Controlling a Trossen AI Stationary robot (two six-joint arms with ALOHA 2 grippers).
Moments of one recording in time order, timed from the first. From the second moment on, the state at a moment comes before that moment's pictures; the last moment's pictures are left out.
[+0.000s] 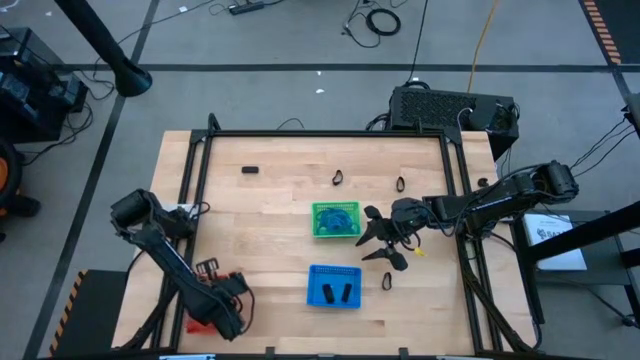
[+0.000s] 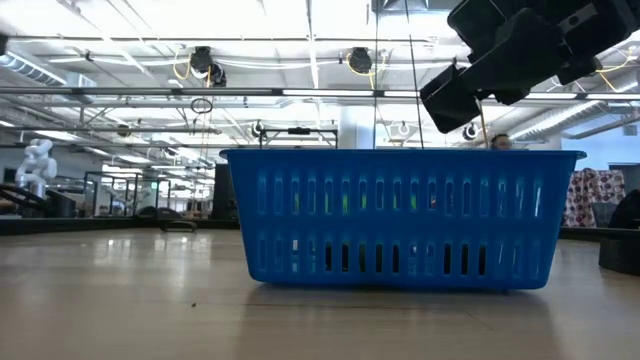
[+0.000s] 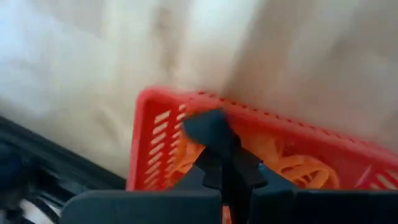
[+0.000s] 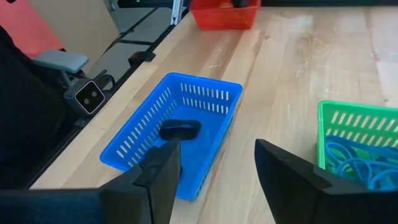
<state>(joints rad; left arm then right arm) -0.88 1.77 1.15 -1.21 0.02 -1.25 0.12 1.26 0.53 0.28 -0.31 0.04</state>
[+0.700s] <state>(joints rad) -0.89 1.77 1.15 -1.21 0.26 -1.20 0.12 1.26 0.53 0.26 -0.32 0.00</state>
